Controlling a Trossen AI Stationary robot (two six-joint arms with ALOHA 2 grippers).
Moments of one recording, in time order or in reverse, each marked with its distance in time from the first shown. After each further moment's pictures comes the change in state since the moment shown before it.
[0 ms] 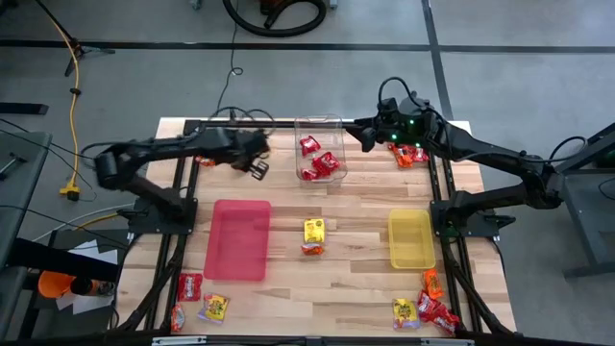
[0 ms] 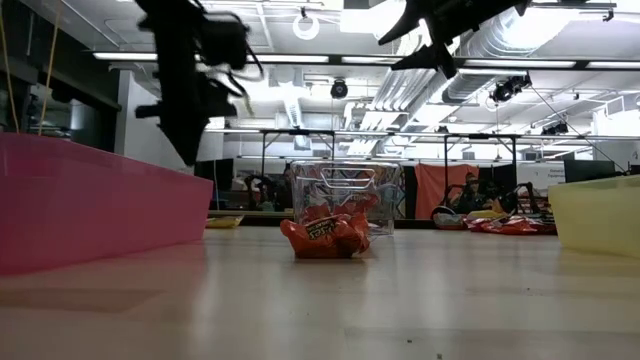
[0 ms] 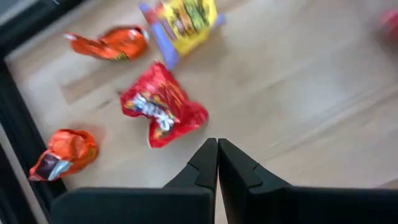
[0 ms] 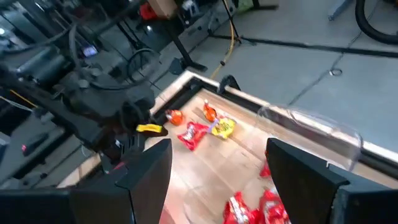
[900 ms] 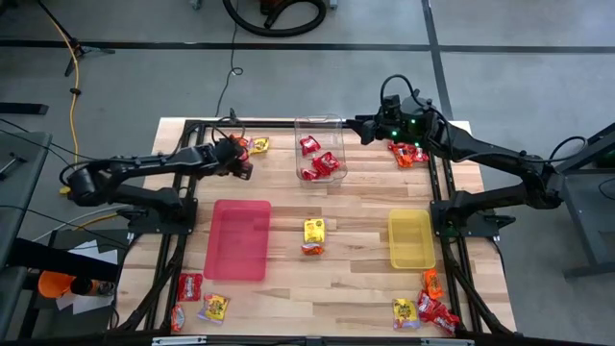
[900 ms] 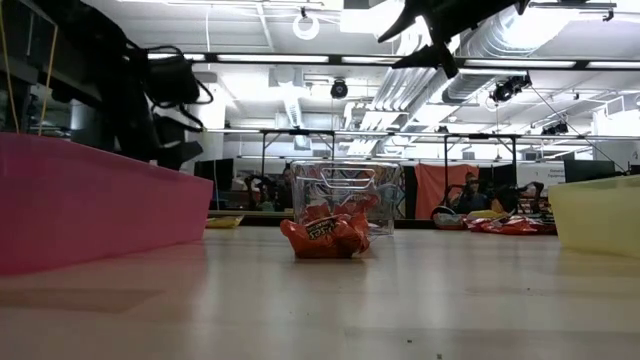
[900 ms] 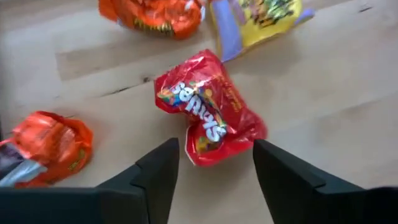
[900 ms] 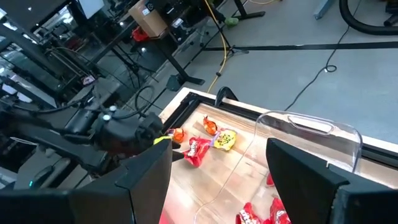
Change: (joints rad) left arm 0.178 -0.196 -0.486 0.500 0.028 0.011; right arm 0.000 0.000 0.000 0.027 0.061 0.119
